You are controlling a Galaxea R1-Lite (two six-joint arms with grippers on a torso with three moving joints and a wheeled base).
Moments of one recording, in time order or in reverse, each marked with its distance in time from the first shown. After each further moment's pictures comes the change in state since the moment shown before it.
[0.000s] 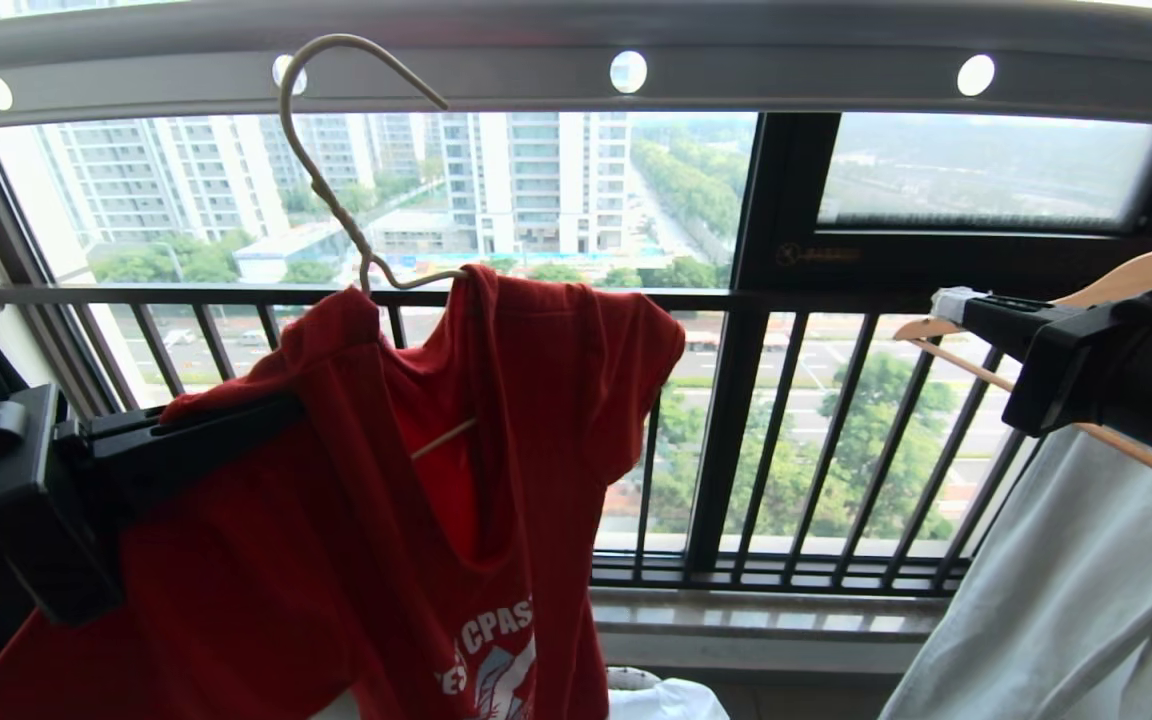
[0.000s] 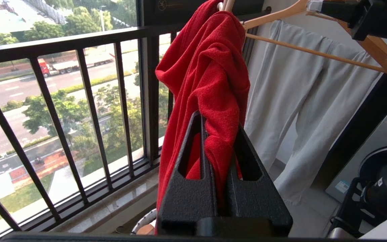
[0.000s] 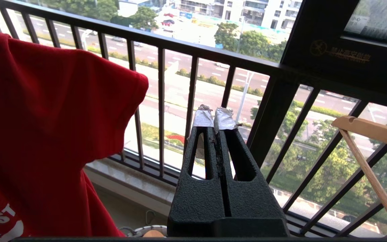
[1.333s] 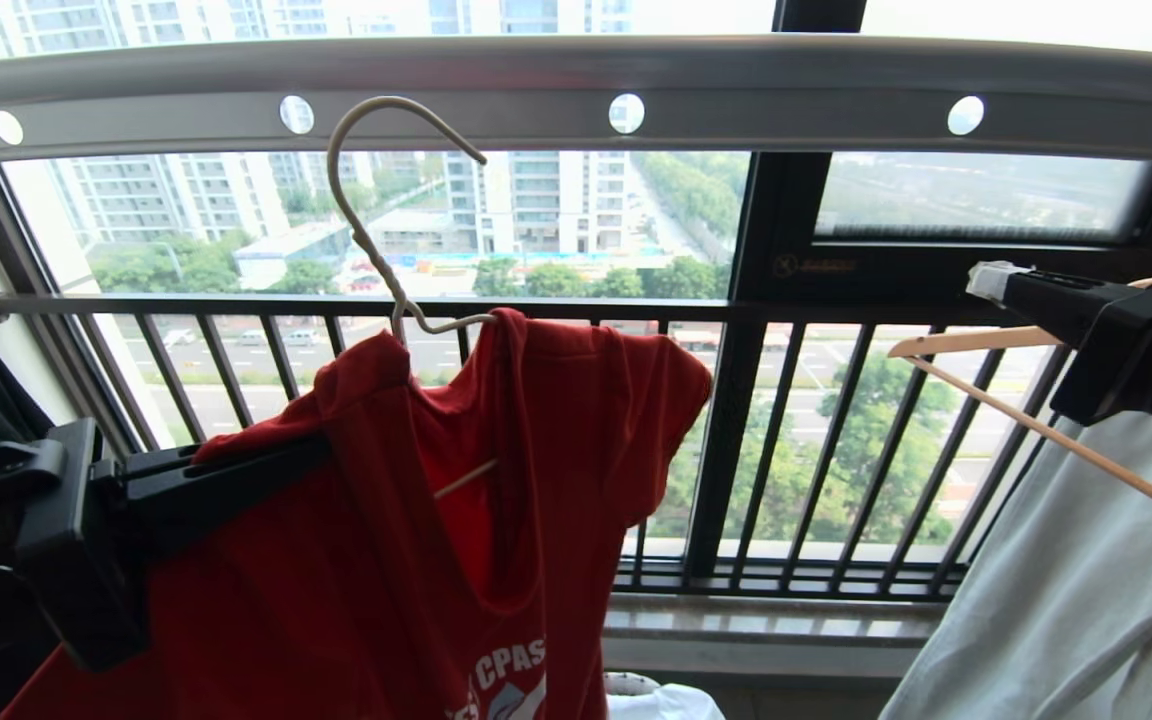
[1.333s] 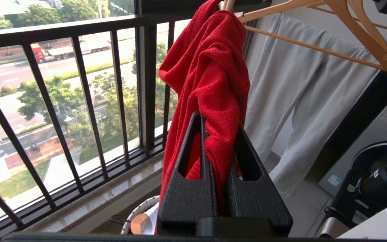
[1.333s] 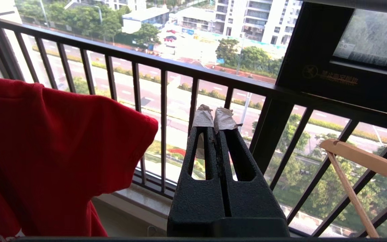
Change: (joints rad) left arm -0.052 0.000 0.033 0.017 0.031 -0.002; right arm 0.000 -0.054 -0.004 -0.001 0.011 -0.001
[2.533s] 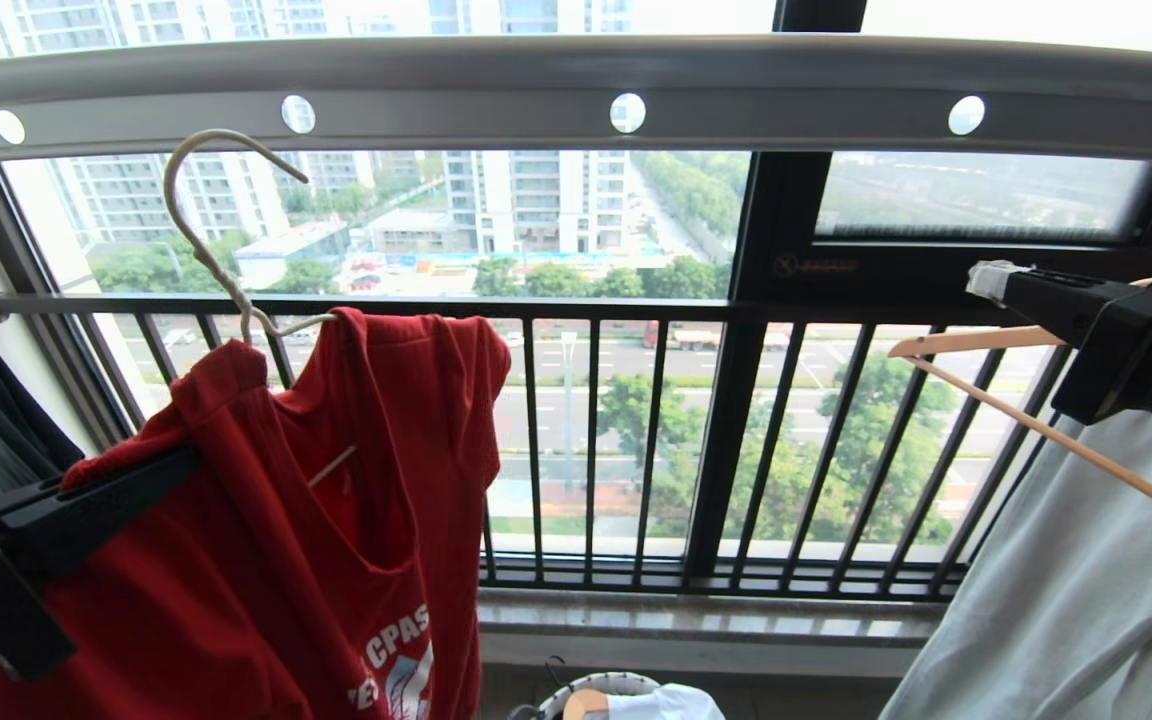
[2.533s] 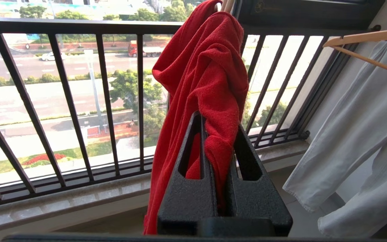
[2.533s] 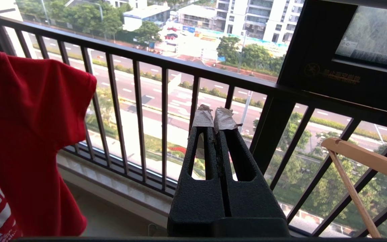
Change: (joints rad) left arm 0.012 -0.167 0.059 0.118 0.377 -0.011; right arm 0.001 0.001 -0.006 0.012 0.002 0.002
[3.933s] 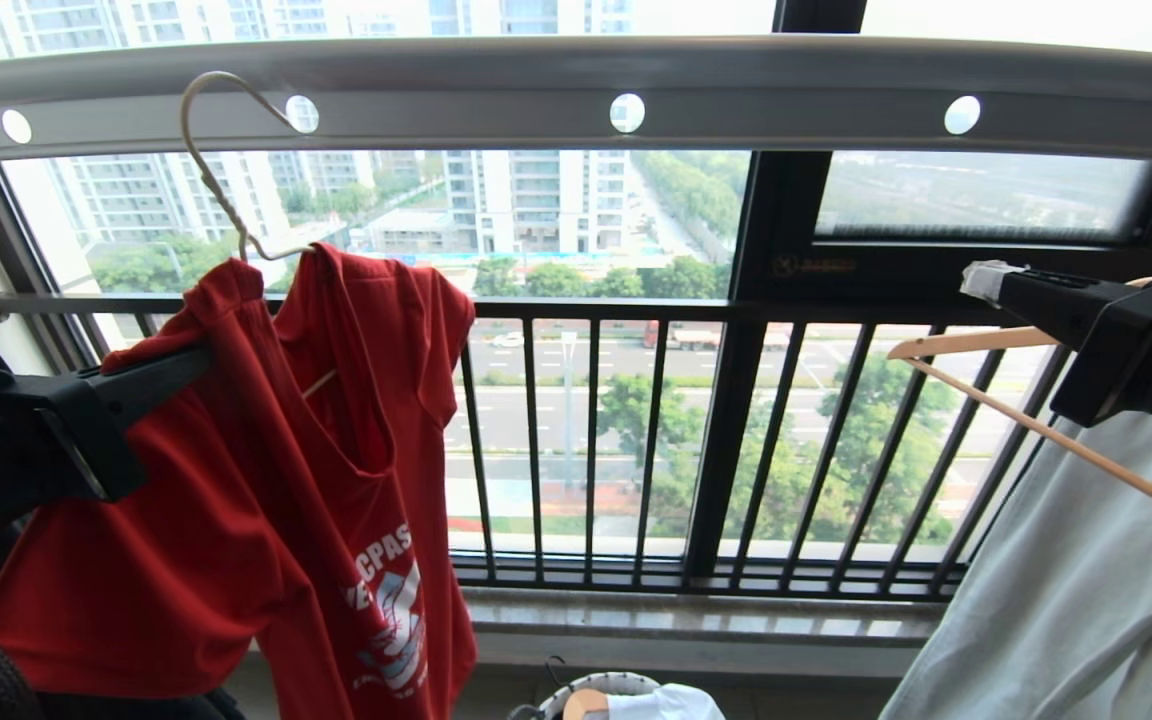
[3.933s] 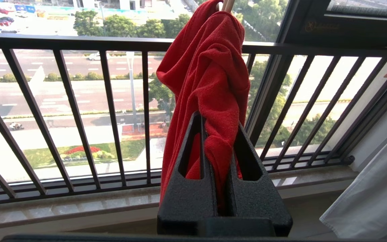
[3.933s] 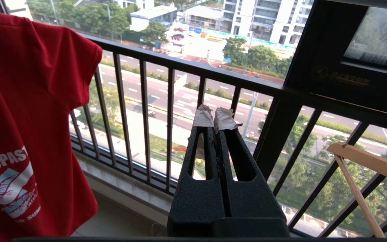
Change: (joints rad) left arm 0.095 0.192 -0.152 -0.040 0.074 0.029; right arm 0.000 0.001 -0.001 -0.002 0.027 0.000
